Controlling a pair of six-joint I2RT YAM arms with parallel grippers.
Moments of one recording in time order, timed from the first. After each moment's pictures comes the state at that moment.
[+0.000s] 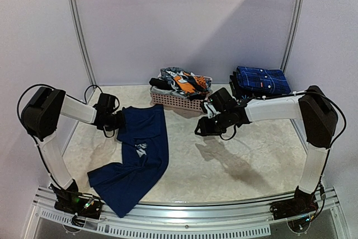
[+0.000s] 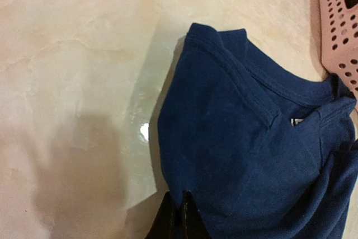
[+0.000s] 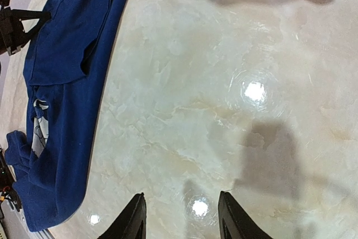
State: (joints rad) left arm -0.23 1.86 0.89 0.12 -0.10 -0.55; right arm 0.74 1.90 1.24 -0.26 -0.18 0.52
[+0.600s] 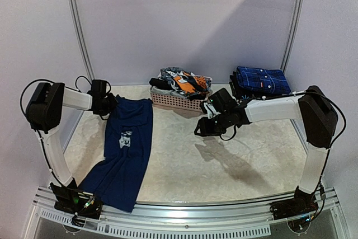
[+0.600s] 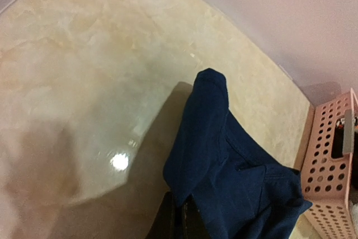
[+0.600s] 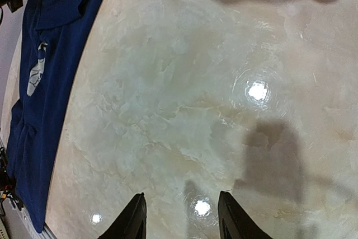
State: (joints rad) left arm -0.09 1.99 1.15 0.12 -0.10 -0.71; right arm 0.74 1.90 1.24 -0.25 -0.19 0.52
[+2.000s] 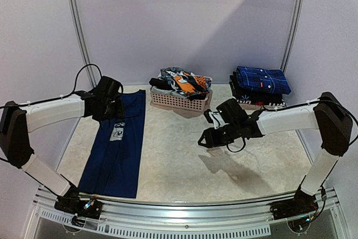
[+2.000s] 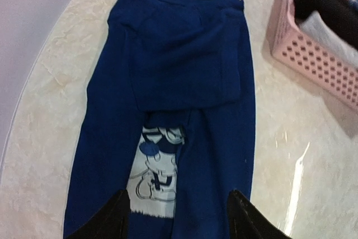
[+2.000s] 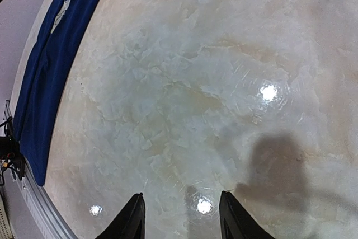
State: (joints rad) left arm -0.45 1.49 1.01 -0.40 -0.43 -0.56; right arm 0.78 1.74 0.99 -0.12 -0.23 0.52
